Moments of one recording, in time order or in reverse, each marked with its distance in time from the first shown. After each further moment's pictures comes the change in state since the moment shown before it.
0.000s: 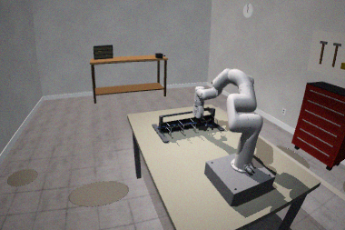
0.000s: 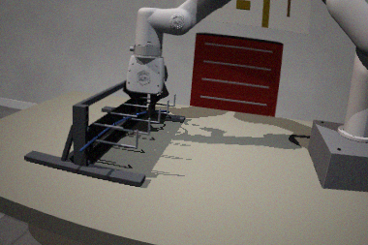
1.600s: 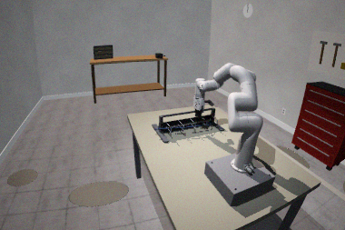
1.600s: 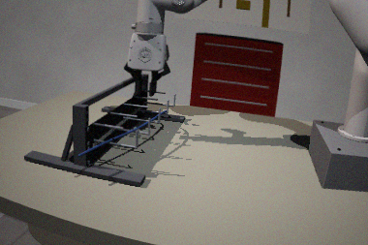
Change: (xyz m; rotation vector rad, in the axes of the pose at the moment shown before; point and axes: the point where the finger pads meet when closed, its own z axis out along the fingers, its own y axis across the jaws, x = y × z) arm 0.000 0.000 -0.063 0.000 0.000 0.000
